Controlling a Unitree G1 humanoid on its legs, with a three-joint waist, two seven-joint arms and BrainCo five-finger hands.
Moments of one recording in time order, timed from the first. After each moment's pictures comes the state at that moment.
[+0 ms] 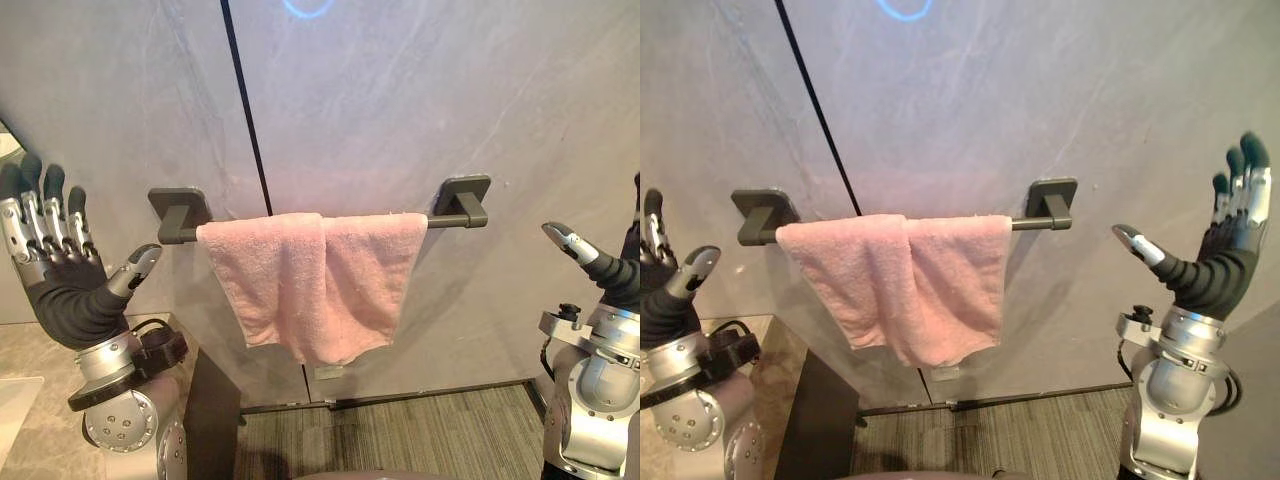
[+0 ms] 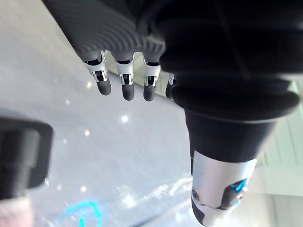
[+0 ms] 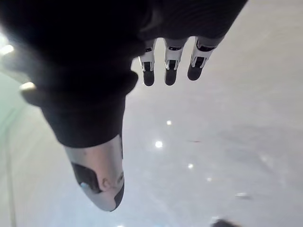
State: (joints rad) left arm 0.22 0.12 0.18 -0.70 -0.19 -0.38 0.22; right arm 0.06 -0.15 -0.31 -0.62 0.00 -0.30 -0.17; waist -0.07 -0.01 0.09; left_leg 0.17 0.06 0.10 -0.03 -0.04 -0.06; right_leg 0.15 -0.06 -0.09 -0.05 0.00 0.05
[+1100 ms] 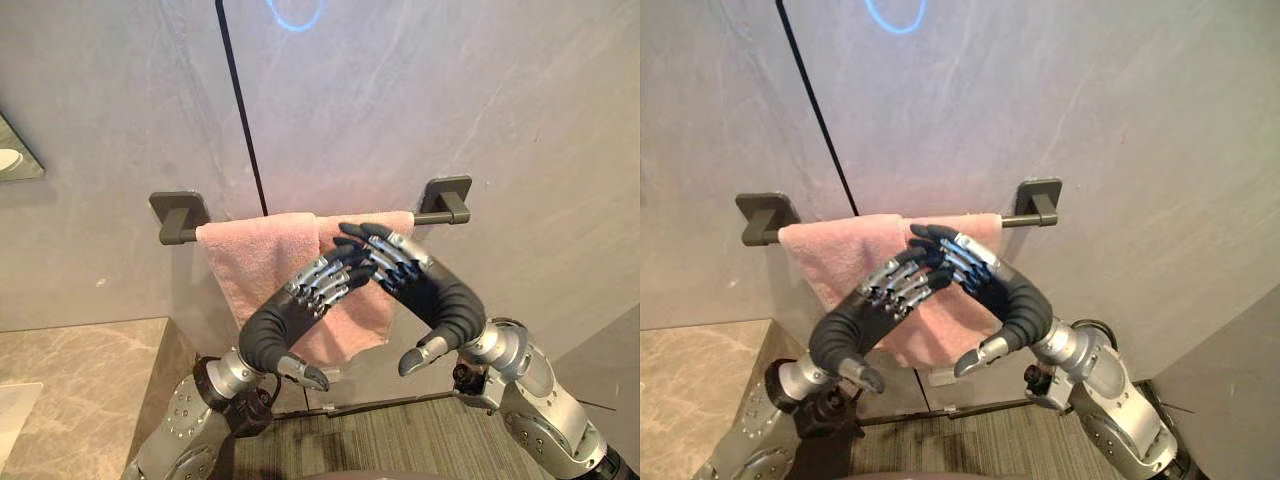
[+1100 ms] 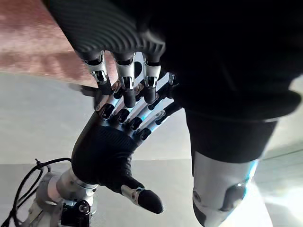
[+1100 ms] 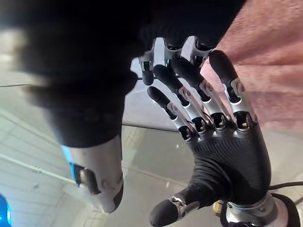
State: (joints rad) left arm 0.19 0.62 -0.48 -0.53 -0.70 -0.32 -0.35; right arm 0.04 -0.66 0.43 -0.55 0.70 -0.26 0.35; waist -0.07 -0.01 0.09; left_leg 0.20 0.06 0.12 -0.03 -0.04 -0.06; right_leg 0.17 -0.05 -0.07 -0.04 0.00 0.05
